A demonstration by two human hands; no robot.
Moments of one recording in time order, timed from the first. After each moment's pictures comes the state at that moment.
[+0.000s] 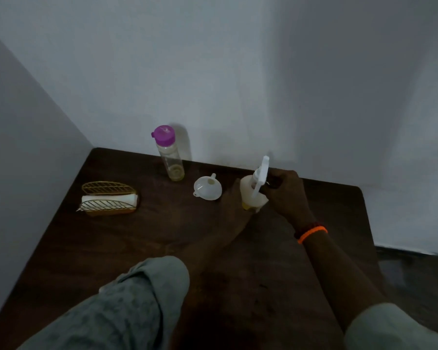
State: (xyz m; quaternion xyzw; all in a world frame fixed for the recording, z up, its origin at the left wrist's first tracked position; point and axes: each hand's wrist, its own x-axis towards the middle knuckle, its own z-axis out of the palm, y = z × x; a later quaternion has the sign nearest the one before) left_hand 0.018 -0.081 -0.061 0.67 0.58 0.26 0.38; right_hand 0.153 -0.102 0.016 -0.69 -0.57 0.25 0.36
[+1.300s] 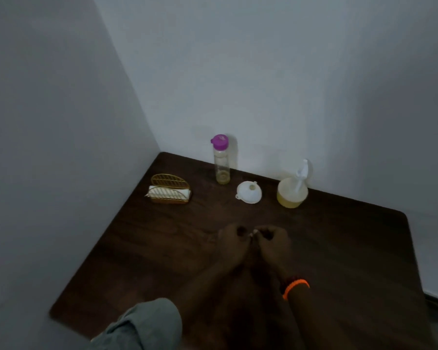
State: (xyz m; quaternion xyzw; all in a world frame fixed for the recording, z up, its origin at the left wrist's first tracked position) left_hand -0.087 -0.192 -0.036 0.58 0.69 0.21 0.38; right_hand 0.043 -0.199 -0.041 -0.72 -0.43 0.42 0.36
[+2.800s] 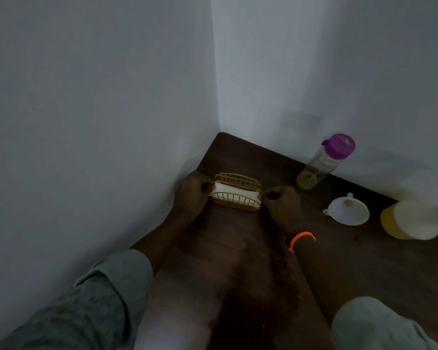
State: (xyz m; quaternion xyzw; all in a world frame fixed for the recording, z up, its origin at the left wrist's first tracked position) left_hand -0.397 -0.020 -0.085 0.64 0.70 0.22 0.21; right_hand -0.148 -0.009 -0.082 -0.68 -0.55 0.43 0.22
